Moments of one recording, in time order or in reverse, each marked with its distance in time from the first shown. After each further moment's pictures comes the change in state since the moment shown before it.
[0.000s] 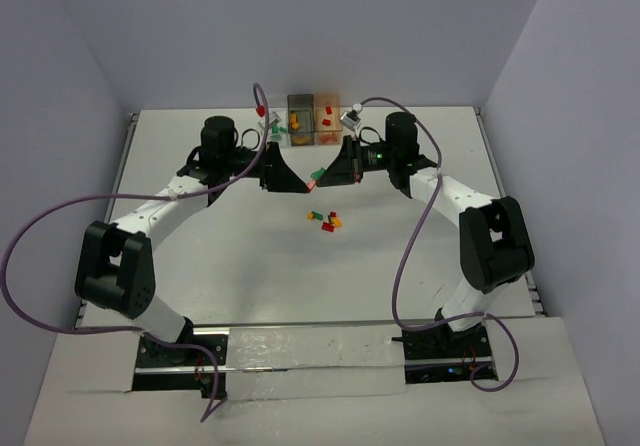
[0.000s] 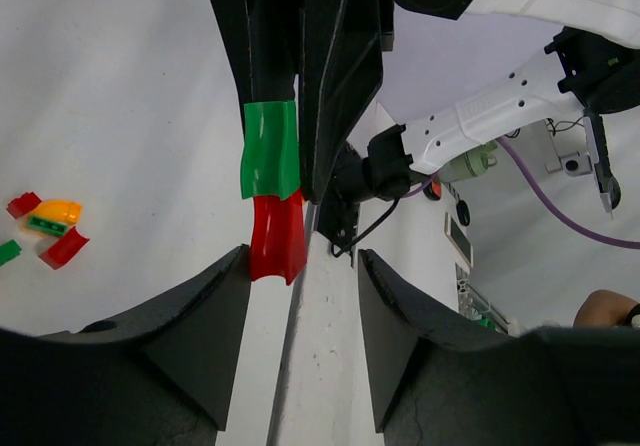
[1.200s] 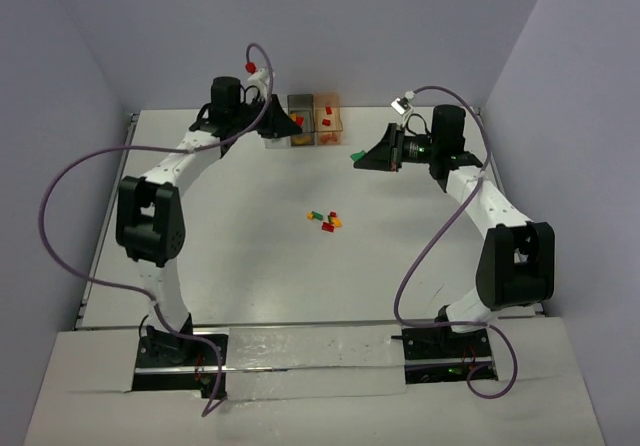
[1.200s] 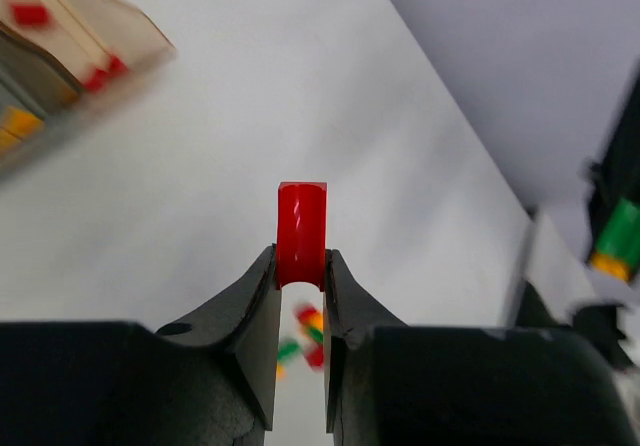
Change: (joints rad) left arm 0.085 0.330 0.424 -0.176 -0.356 0.167; right arm -0.220 -0.151 0.005 -0.260 0.046 -0.239
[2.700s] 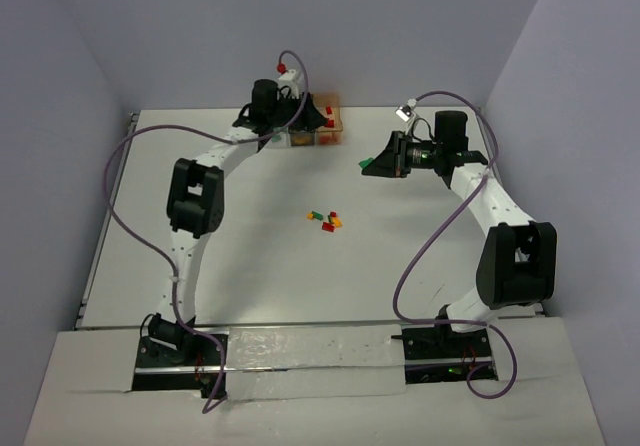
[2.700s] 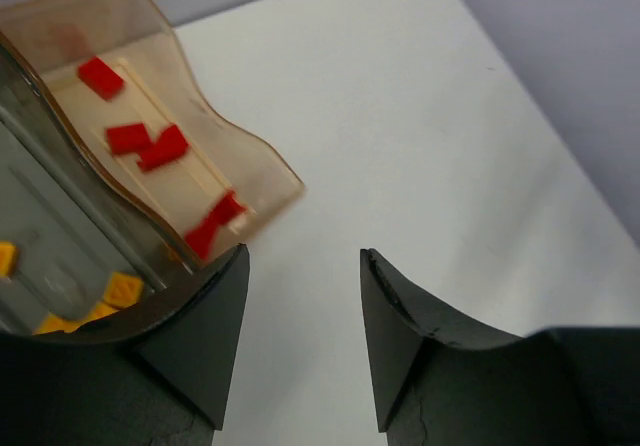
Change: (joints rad) left arm -0.092 0.546 0.535 0.119 -0.291 0.046; right arm -0.052 0.007 0.033 -0.322 0.145 -0.303
